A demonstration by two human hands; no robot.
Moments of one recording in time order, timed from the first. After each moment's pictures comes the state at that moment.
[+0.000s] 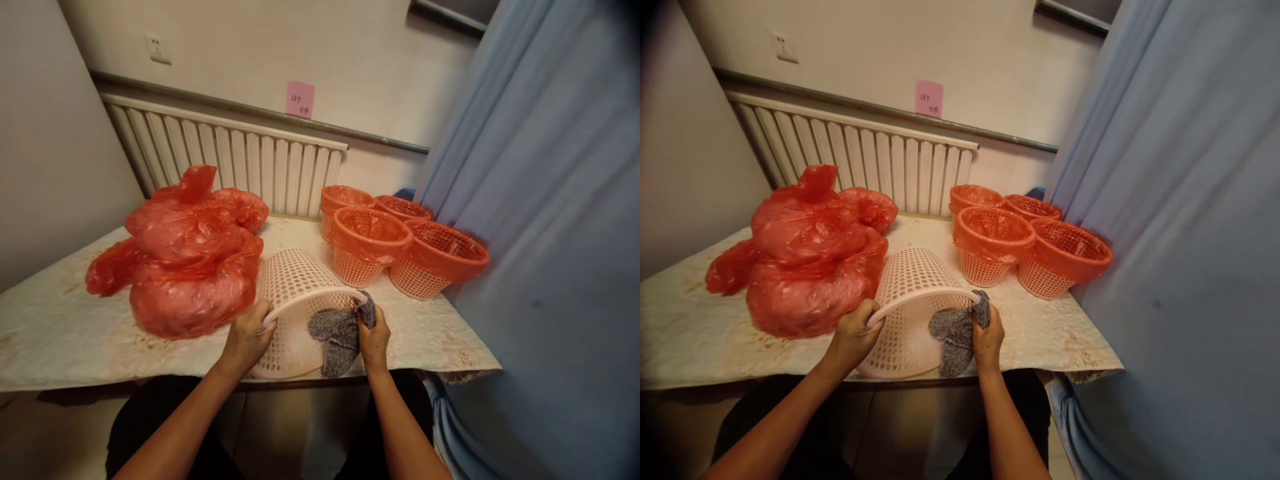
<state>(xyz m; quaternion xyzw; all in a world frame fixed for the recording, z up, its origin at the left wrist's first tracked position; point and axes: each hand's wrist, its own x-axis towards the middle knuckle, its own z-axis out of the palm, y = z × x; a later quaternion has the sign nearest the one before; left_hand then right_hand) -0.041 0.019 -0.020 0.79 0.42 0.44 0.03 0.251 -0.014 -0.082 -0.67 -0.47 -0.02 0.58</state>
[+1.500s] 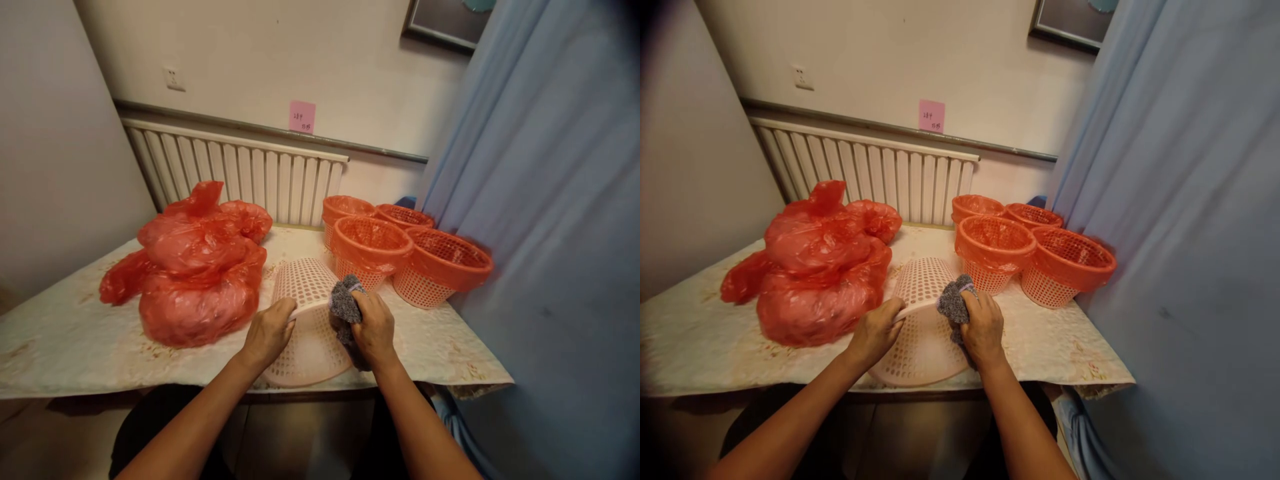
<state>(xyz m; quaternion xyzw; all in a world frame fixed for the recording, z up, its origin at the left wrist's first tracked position) -0.011 0.024 0.007 0.85 0.41 0.33 -0.01 0.230 -0.021 0.016 -0.58 -0.68 -0.20 0.39</state>
